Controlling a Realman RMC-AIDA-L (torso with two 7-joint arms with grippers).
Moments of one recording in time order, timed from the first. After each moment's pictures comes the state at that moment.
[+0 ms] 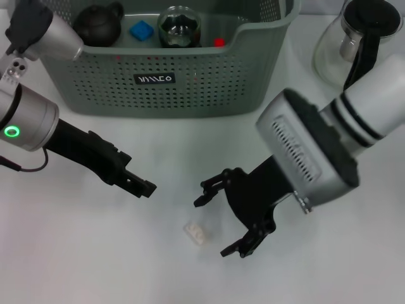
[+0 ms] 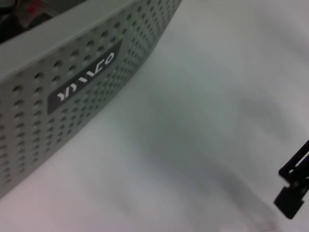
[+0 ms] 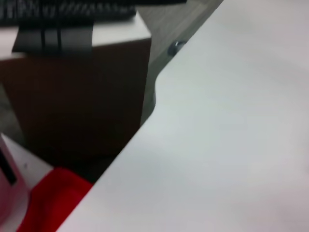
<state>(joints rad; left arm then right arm) -0.53 -2.17 0.92 1.25 2.56 1.76 -2.14 0.86 2.11 -1.63 -0.71 -2.02 -1.39 1.20</state>
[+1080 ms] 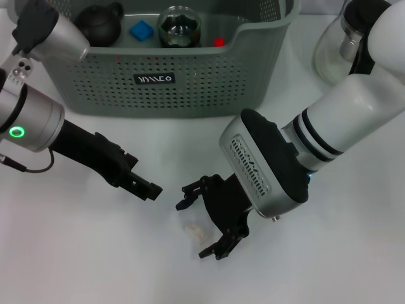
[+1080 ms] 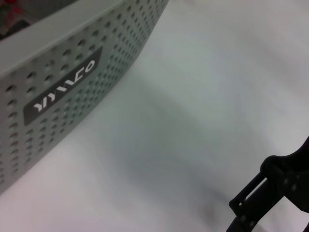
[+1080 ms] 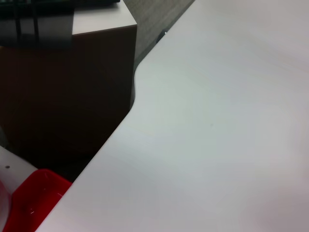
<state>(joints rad) -0.54 -2.17 0.93 1.23 2.54 1.77 -2.14 0.96 2.12 -1.86 -0.53 -1.79 -1.18 1.19</state>
